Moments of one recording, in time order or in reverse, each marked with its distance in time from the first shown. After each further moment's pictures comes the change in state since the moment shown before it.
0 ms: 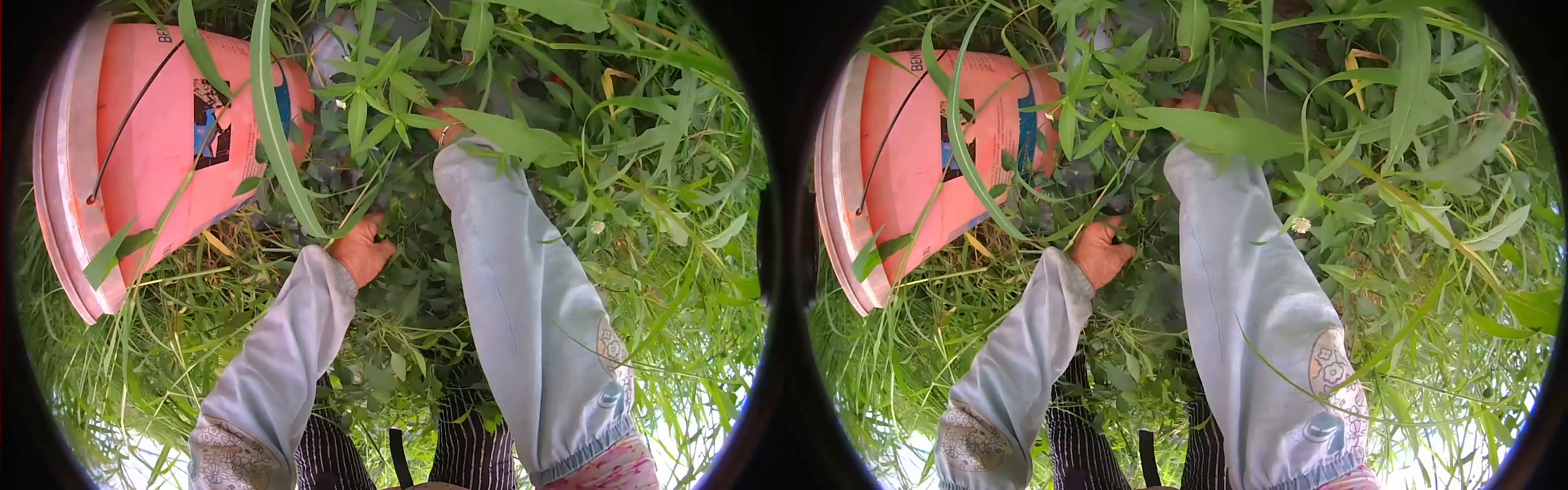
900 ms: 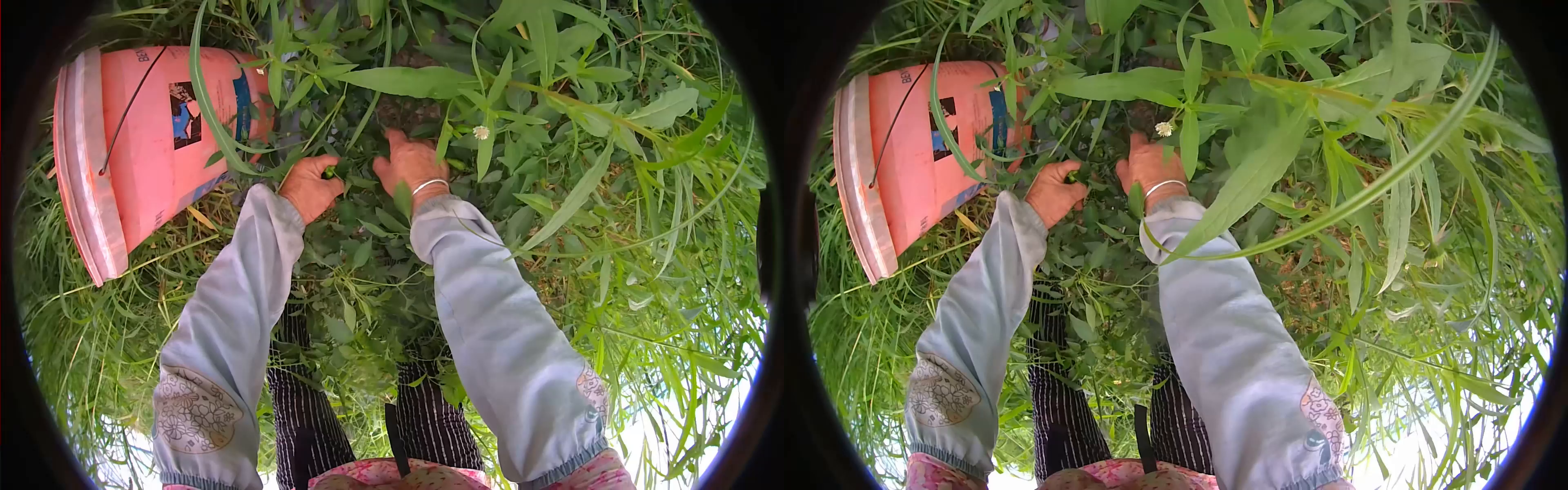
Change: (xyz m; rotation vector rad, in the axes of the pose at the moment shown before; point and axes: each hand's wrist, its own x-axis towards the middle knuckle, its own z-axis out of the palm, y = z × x) left_hand 0.010 0.040 -0.011 0.022 -0.035 -0.071; right_hand -0.200 -0.056 -0.091 -0.171 -0.091 -0.009
